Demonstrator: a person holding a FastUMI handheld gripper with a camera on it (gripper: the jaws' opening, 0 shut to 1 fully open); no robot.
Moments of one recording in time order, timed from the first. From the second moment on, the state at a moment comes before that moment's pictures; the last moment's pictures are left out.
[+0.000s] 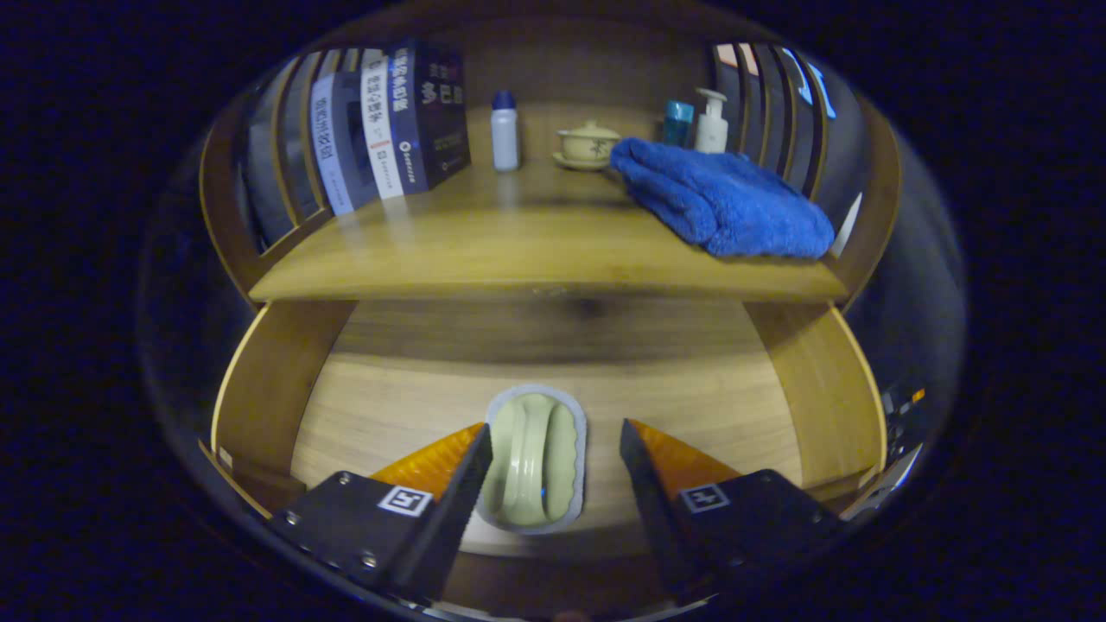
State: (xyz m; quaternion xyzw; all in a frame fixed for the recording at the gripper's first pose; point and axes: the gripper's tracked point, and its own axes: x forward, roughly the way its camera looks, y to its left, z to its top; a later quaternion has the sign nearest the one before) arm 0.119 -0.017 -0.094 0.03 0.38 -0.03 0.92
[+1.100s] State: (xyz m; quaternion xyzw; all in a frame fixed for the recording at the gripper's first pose) arm 0.084 0.019 -0.010 0.07 0.14 0.09 0.98
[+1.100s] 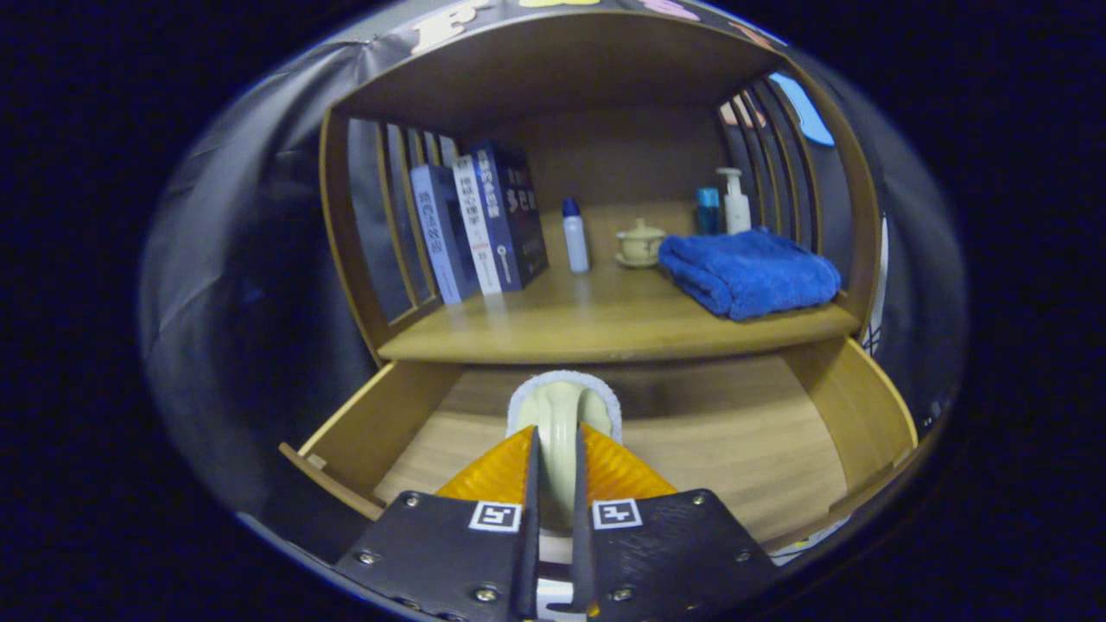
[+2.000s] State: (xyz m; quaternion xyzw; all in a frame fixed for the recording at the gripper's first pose) arm 0.121 -0.018 0.169 0.01 0.00 0.01 1.00
